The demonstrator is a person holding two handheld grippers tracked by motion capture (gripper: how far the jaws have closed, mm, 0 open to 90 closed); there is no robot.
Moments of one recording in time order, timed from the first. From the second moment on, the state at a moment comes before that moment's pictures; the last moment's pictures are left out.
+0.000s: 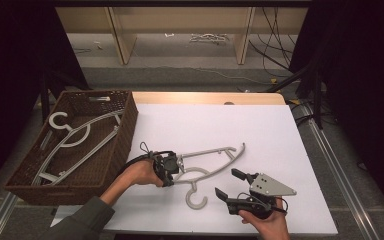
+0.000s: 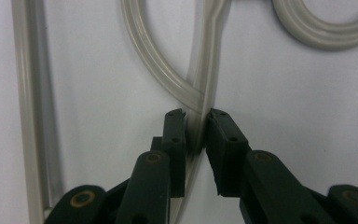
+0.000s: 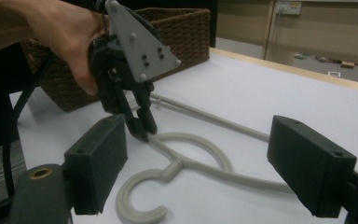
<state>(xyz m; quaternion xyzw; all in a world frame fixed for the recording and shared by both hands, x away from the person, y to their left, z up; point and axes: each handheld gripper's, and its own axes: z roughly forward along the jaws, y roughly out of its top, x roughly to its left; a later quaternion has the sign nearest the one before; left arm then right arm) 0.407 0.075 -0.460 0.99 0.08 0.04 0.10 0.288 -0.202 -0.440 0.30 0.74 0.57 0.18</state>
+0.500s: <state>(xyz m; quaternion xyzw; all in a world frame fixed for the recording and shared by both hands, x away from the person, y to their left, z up) 0.407 0.078 -0.444 0.98 0.07 0.03 0.18 0.287 -0.201 -0.439 0.30 0.74 0.57 0.18</state>
